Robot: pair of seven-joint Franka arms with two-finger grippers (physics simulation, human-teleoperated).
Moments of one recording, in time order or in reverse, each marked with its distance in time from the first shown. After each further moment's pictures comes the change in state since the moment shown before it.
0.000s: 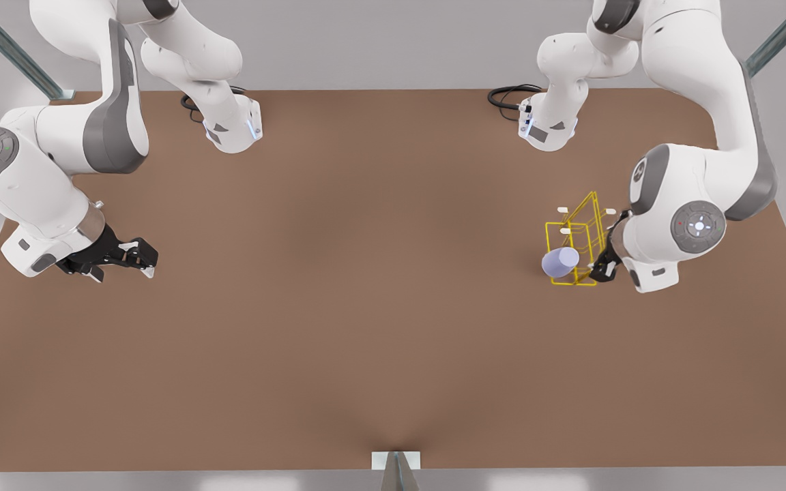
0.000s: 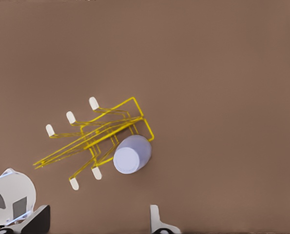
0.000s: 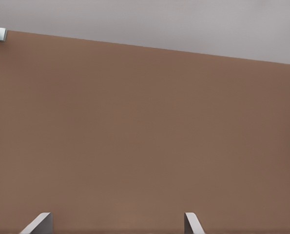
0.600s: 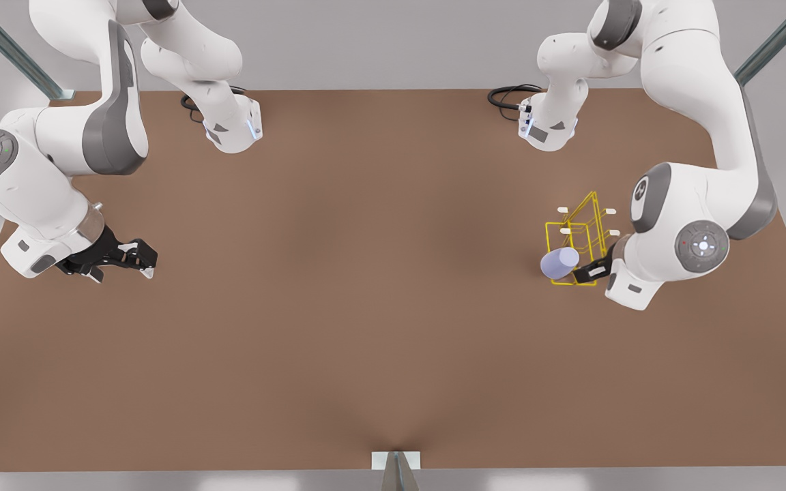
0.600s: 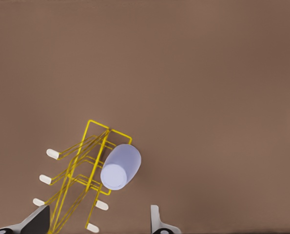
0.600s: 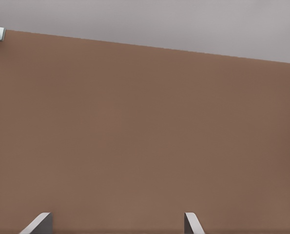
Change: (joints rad) left arm -0.001 0.075 0.001 0.090 -0.005 0.005 0.660; right arm -0.003 0.003 -0.001 0.000 0.000 0.000 0.000
